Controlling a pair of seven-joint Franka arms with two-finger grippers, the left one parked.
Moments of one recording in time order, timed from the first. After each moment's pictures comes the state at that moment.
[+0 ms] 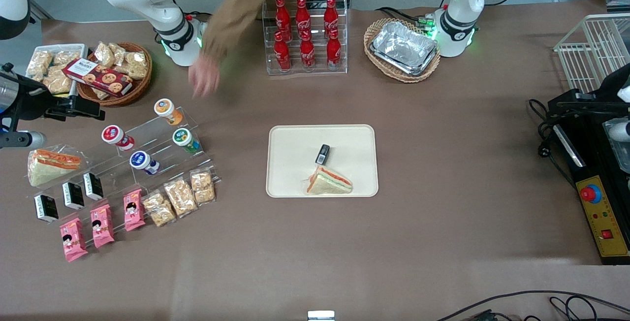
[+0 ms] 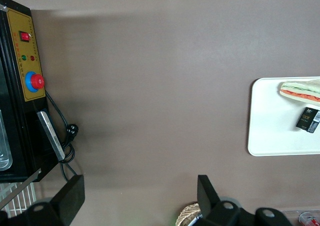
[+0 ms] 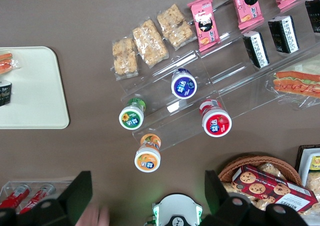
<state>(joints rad) 0.28 0.11 -0.32 -1.41 0.10 1.31 0.03</state>
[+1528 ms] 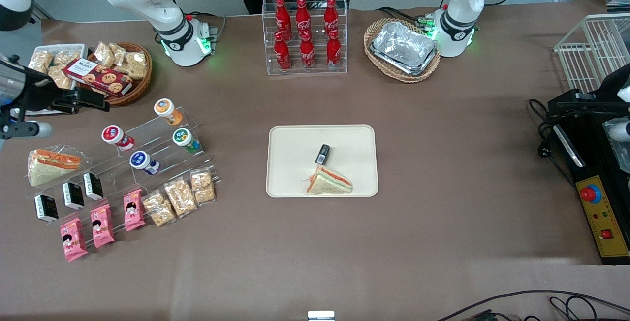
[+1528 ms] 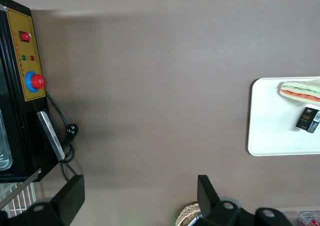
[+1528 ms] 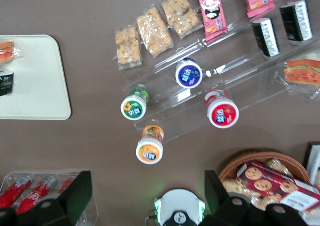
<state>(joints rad) 0.28 0.02 -0.31 -1.56 0.10 1.36 0.03</state>
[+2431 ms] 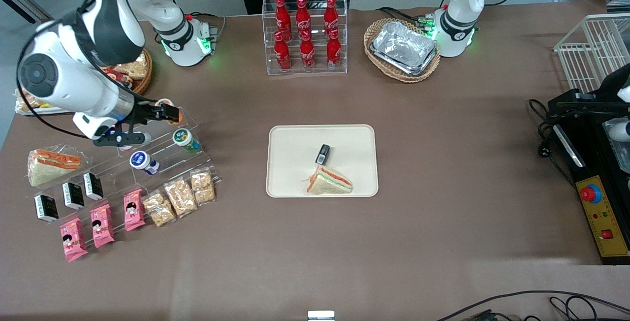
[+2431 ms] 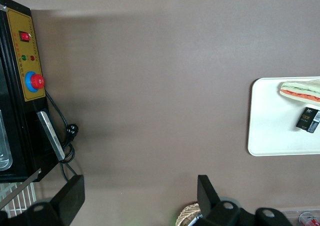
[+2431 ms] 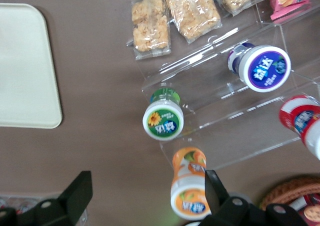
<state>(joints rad) 0.29 -0.08 -0.13 -2.09 0.10 1.80 0.13</state>
